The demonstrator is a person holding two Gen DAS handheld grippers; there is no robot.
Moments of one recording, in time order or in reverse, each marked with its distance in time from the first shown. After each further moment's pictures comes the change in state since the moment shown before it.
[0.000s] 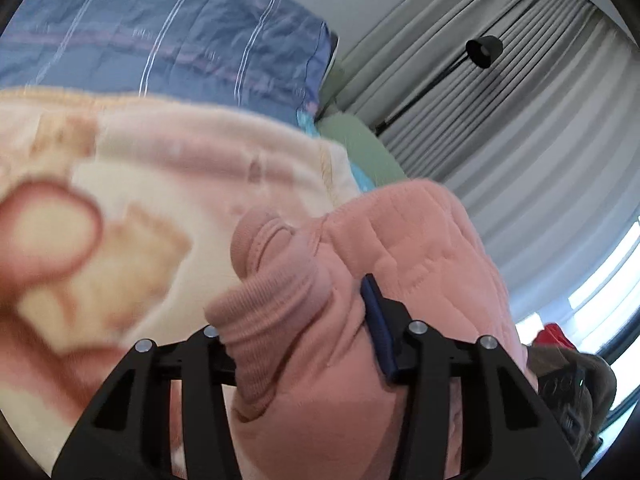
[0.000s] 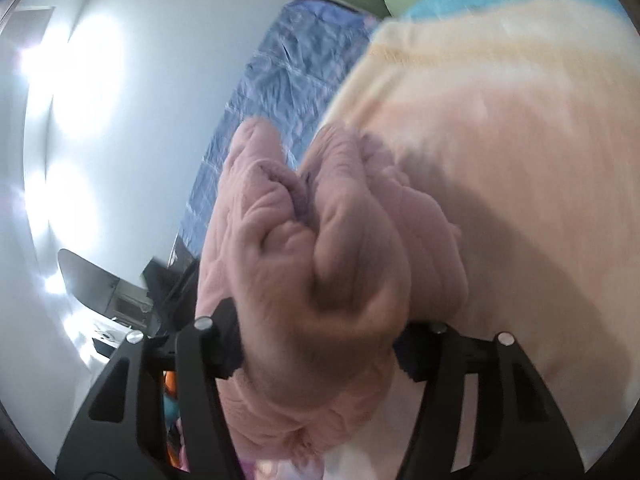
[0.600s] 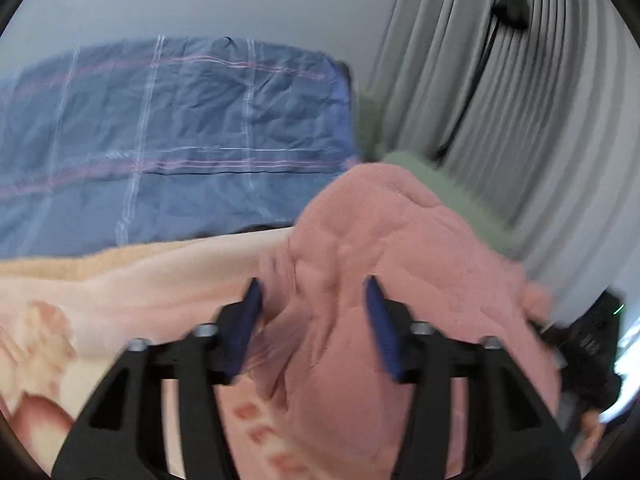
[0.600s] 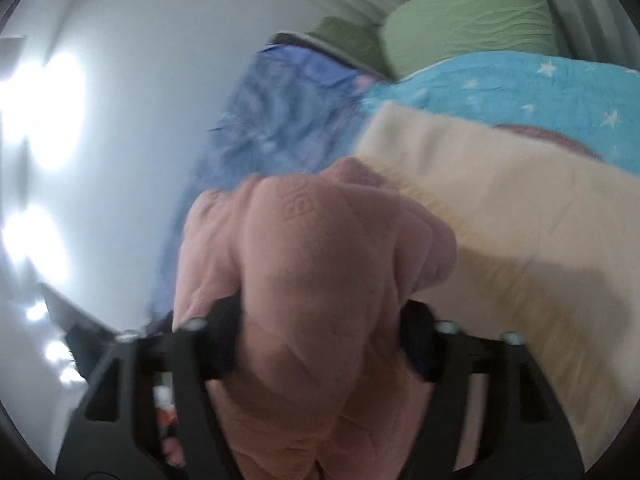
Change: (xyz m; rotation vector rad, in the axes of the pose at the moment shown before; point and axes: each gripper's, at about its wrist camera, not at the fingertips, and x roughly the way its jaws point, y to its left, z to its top) left arm 0.186 -0.044 0.135 0.285 -0.113 0.378; right arm 0.159 -0.088 0.270 -0.015 -0.120 -0.083
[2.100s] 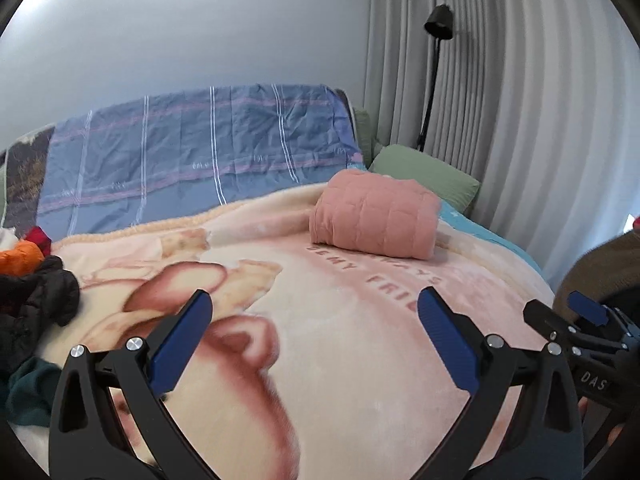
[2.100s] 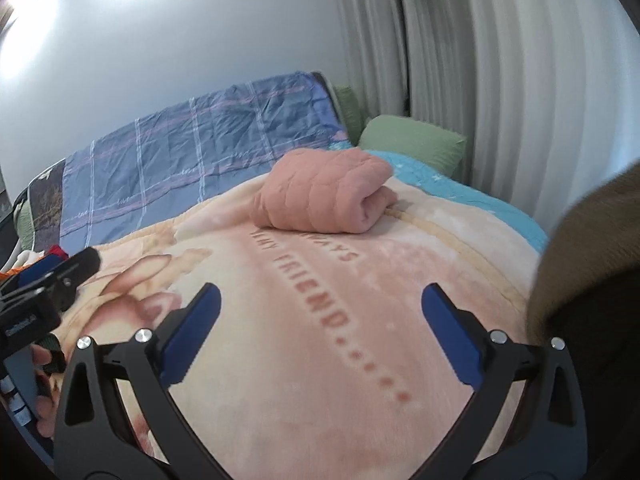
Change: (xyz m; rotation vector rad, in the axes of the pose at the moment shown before) left arm -0.369 0.010 -0.205 0.120 -0.150 0.081; right arm -0.262 0.166 -0.327 -0.599 -0.232 -0.452
